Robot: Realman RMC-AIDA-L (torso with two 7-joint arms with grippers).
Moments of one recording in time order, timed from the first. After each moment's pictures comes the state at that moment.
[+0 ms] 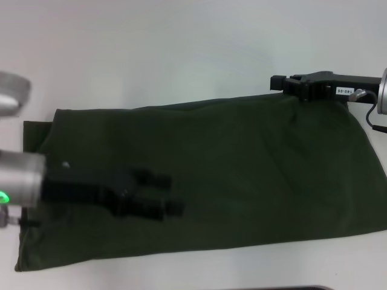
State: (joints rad) left arm -0.49 -2.13 -2.37 -0.63 -0.97 1.79 -1.69; right arm 0.54 2.05 -0.69 -0.55 -2.01 -1.32 1.72
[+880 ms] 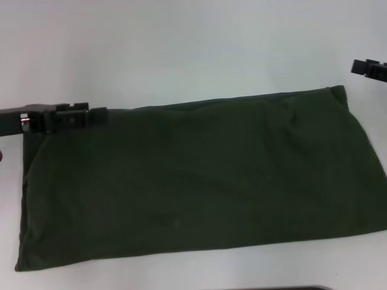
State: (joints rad) left arm -0.48 -2.01 -2.59 -0.68 -1.00 1.69 -1.88; right arm 0.41 1.93 -0.48 -0.55 -2.01 -1.41 1.73
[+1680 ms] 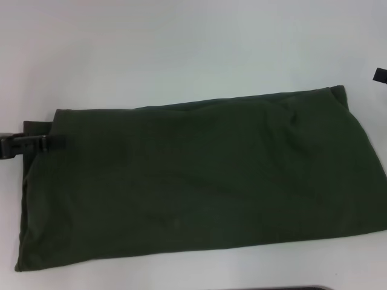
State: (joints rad) left arm -0.39 -1.95 -2.59 -0.70 -0.96 1.72 -1.94; right arm 0.36 1.91 -0.45 -0.54 -2.01 -1.38 1.78
